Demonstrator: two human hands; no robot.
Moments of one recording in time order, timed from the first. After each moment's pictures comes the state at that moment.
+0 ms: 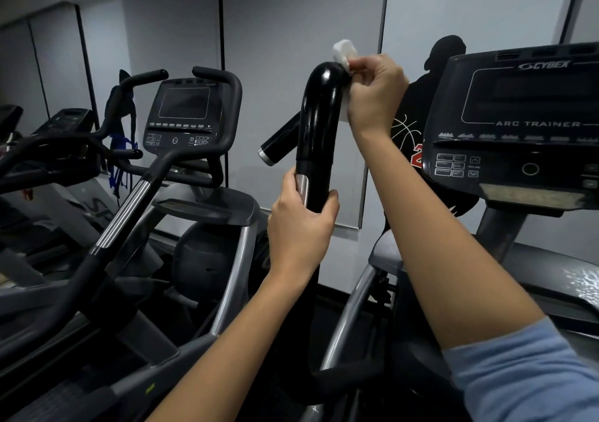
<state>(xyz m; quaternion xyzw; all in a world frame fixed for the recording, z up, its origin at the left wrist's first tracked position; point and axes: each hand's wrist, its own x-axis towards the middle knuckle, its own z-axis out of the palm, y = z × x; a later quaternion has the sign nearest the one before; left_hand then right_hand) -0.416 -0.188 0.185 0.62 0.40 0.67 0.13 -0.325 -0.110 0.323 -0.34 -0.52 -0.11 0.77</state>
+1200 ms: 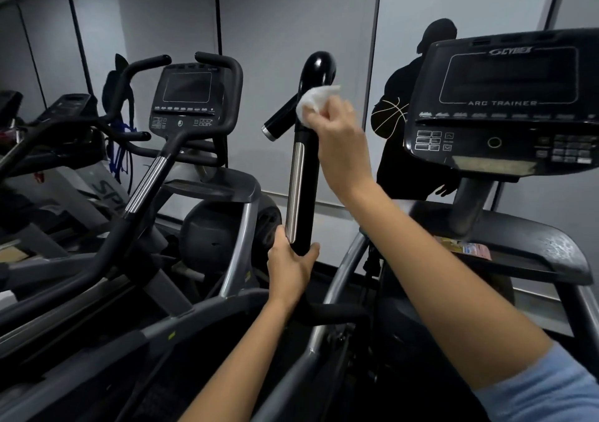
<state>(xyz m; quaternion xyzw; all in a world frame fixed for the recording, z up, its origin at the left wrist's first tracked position) -0.430 -0.235 0.079 0.58 0.48 0.61 0.26 -0.349 -0.207 0.232 -0.41 -0.66 -0.38 0.50</state>
